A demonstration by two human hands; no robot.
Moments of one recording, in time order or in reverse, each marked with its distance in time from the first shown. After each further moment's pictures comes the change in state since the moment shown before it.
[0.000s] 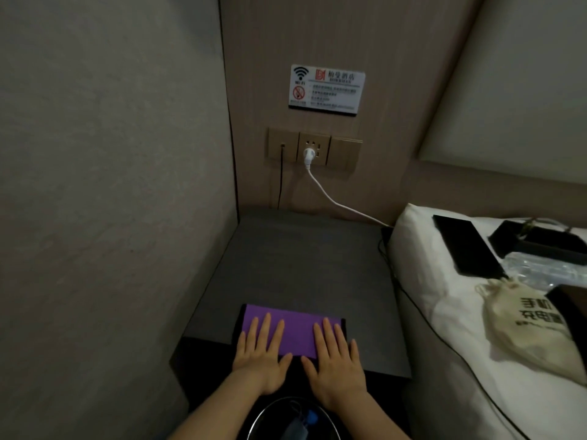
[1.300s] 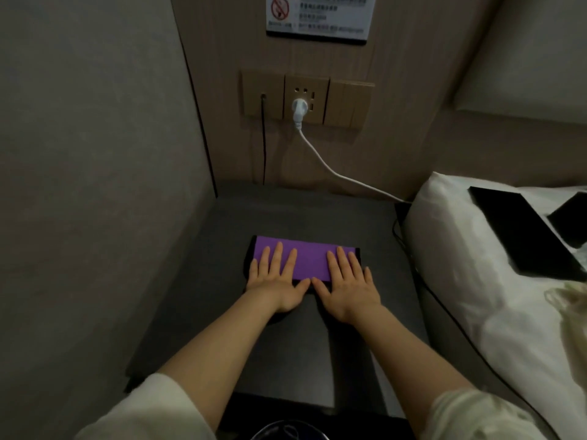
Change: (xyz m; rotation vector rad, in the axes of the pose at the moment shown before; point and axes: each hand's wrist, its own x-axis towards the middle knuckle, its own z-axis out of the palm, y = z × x) left_hand 0.159 0.033 -0.085 -0.028 0.046 0.024; right_hand 0.167 0.043 -0.059 0.005 -0.017 0.058
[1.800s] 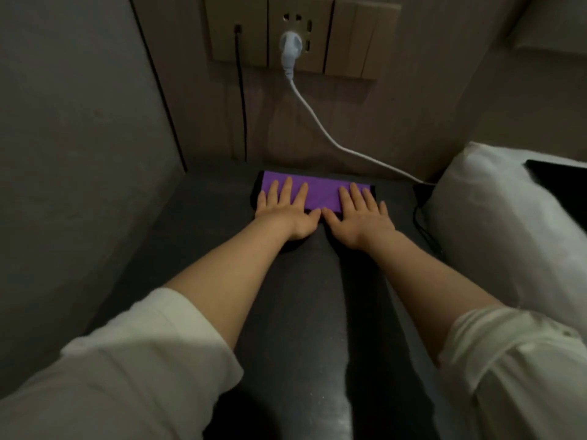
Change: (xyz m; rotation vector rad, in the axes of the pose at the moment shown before) left_hand 0.131 0.028 -0.054 -0.007 0.163 0.037; right_hand 0.141 0.026 -0.043 -0.049 0.099 0.080
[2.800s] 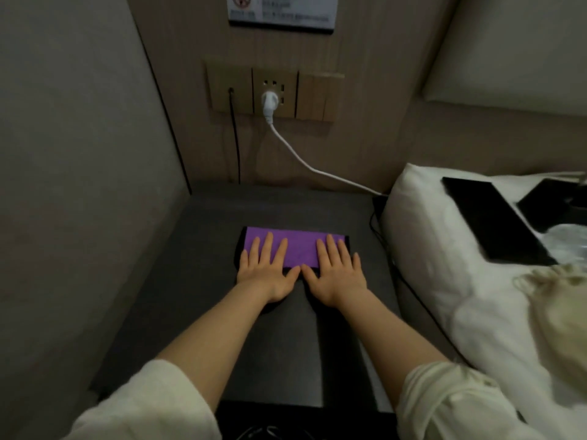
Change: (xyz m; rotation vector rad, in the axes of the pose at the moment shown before) left_hand -0.109 -0.003 0.042 0.003 -0.075 -0.010; right_hand -0.129 0.001 0.017 0.069 -0.083 -0.033
